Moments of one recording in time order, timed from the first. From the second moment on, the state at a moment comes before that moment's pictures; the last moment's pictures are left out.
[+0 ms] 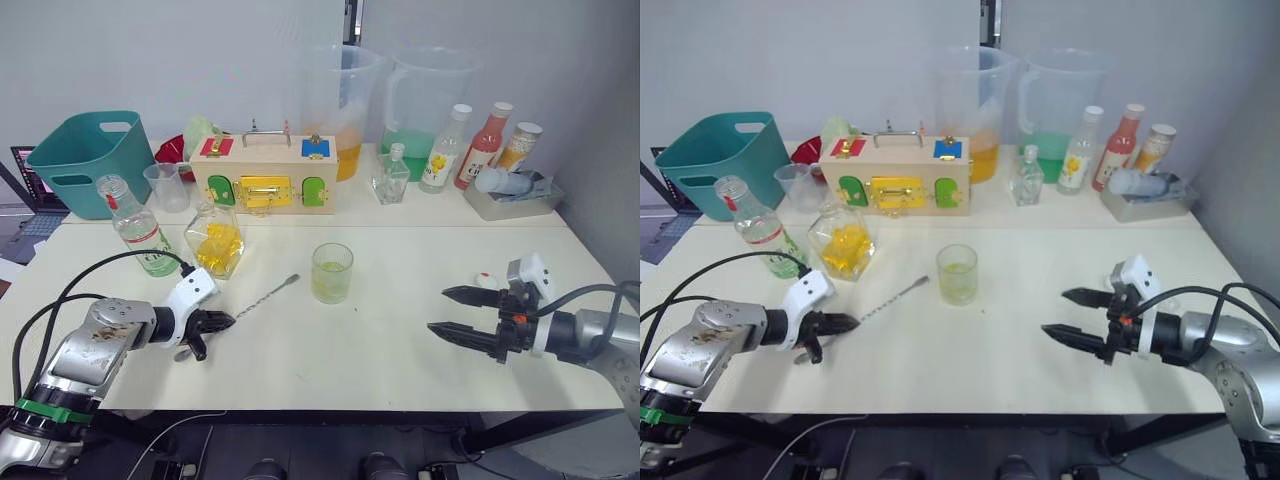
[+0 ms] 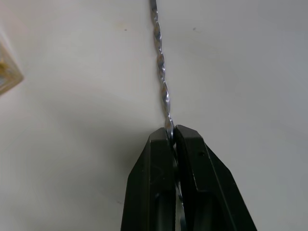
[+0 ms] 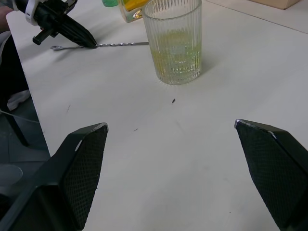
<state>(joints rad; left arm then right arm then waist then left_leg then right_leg) -0.35 0.86 -0.03 -0.04 -0.28 0.66 -0.94 -0.16 -0.87 -0.27 -0.32 0.69 0.72 1.03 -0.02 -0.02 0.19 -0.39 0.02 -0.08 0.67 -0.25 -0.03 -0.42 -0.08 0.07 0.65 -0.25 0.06</state>
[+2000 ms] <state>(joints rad) -0.49 0.56 0.04 -0.29 -0.49 0.58 -0.72 -0.82 -0.09 -0.24 0.00 1.23 0.93 -0.06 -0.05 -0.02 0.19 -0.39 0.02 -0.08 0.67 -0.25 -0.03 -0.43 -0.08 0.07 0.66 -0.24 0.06</state>
